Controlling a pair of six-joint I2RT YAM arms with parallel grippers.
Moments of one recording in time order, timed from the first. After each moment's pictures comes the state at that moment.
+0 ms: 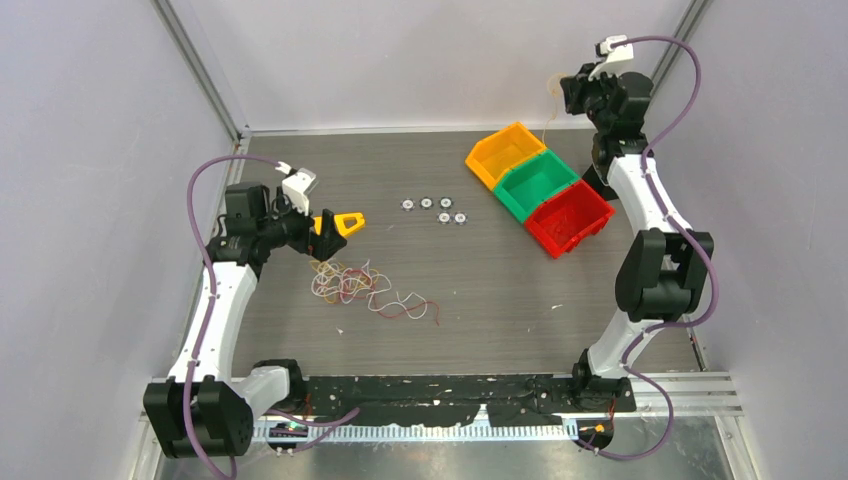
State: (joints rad) left arm 0.04 1.08 0.94 -0.55 0.65 0.28; right arm -0.05 1.78 1.55 0.24 -0.30 0.04
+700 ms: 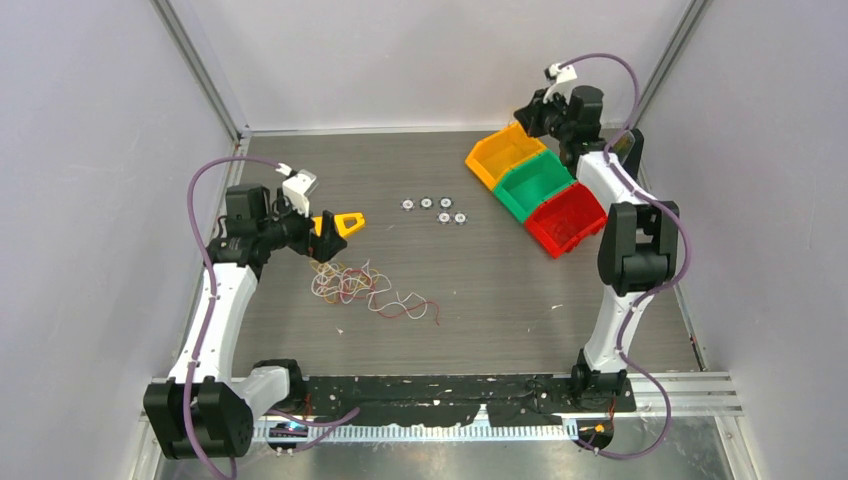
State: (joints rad) left arm 0.04 1.07 0.93 -0.55 0.65 0.27; right arm 0.03 1.95 1.59 0.22 -0.47 0.05
